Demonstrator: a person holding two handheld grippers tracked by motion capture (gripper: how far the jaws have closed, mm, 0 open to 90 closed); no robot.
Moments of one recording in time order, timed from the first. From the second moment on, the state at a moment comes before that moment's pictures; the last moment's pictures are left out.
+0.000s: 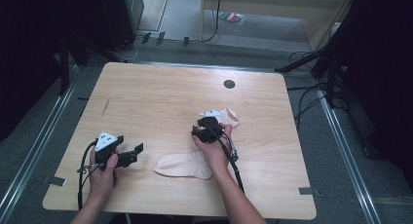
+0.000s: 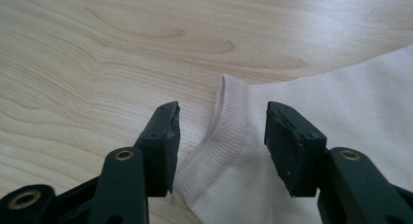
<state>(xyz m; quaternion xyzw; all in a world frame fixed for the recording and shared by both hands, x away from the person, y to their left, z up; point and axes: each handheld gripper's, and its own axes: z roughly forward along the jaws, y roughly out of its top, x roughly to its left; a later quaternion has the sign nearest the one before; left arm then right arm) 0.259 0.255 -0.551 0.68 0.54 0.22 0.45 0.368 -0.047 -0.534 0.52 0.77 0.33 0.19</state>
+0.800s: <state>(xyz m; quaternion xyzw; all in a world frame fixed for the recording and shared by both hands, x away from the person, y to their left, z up) 0.259 0.256 -0.551 0.68 0.54 0.22 0.45 0.349 -0.025 -0.483 0.46 0.78 0.37 0.22</state>
